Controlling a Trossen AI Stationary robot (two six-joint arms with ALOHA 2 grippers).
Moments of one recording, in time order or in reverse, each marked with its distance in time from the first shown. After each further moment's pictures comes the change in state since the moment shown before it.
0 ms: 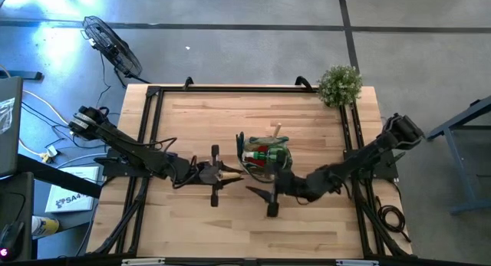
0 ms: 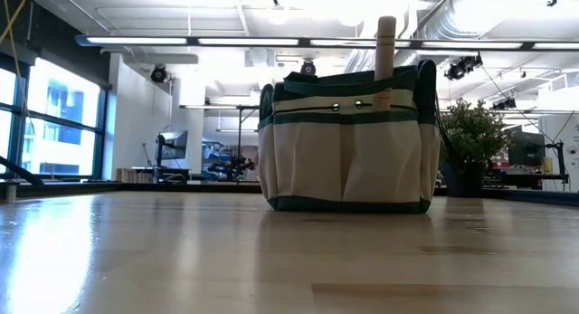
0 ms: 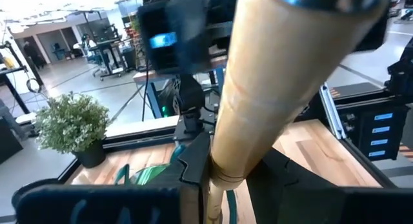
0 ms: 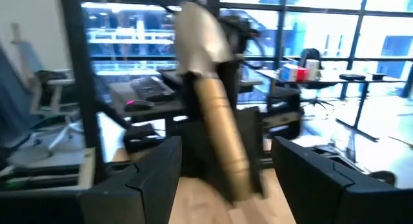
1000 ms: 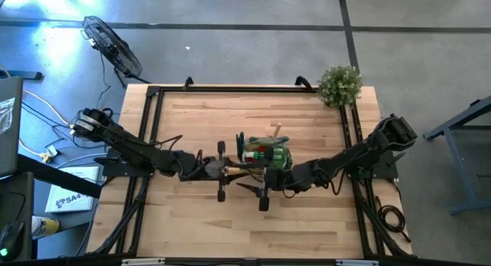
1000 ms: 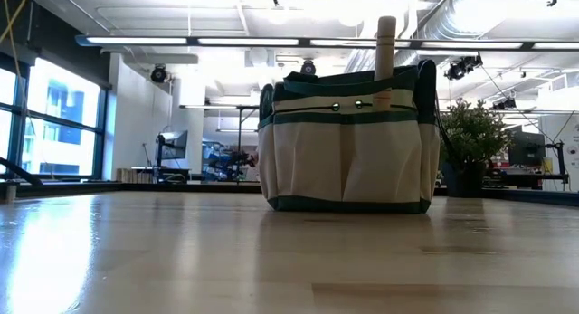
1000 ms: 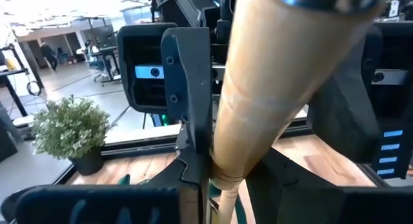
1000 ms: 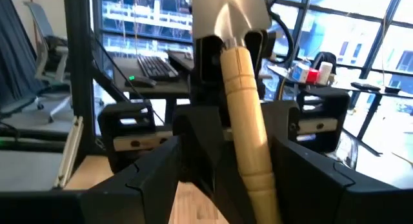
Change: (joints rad) left arm 0.068 0.066 -0.001 0.128 0.071 -0.008; right arm -0.111 0.063 0.002 -0.003 -0.175 -0.088
